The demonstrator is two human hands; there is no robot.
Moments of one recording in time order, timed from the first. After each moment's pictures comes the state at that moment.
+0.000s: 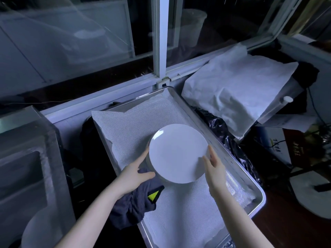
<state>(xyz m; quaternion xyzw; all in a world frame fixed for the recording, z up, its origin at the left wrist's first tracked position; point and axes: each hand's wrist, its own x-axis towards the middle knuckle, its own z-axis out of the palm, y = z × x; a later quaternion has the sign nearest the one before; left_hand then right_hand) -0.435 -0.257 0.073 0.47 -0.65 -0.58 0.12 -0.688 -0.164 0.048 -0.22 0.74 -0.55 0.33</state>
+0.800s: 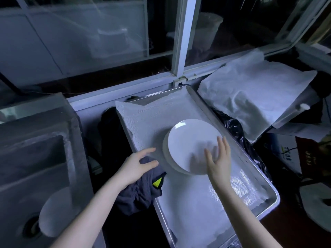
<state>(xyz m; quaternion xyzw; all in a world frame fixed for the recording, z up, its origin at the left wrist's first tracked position) -0.384 -0.251 0.078 0.51 -0.64 -0.55 0.19 -0.638 -0.167 0.079 -0.39 0.79 -0.44 0.17</state>
